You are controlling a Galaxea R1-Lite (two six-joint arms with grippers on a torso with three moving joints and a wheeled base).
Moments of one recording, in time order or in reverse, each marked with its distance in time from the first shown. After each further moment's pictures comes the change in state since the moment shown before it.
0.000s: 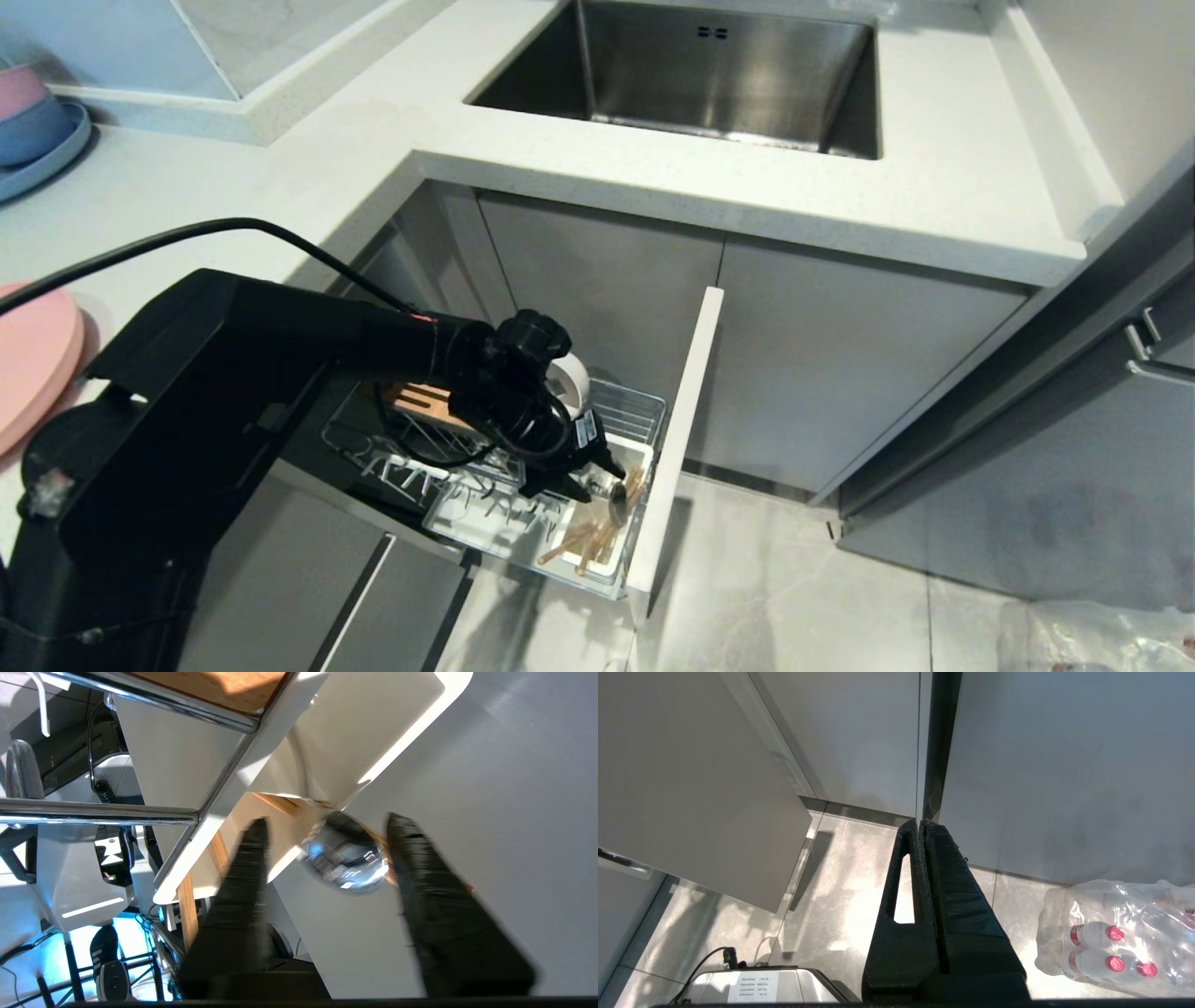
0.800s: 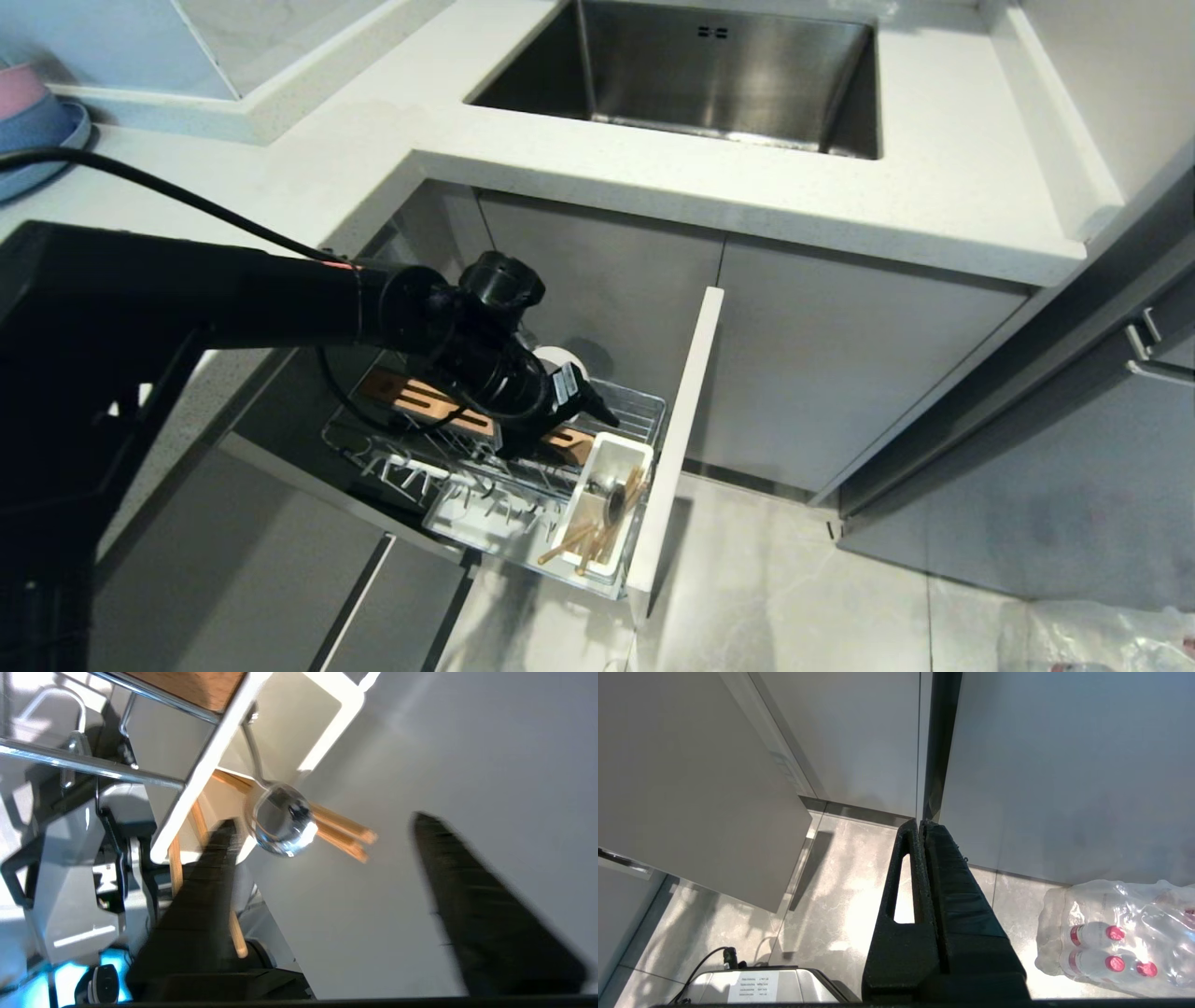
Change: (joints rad) left arm 0.002 -0.168 0.016 0.010 0.085 -0.044; right arm 0.000 0.000 0.000 0.000 0.000 0.000
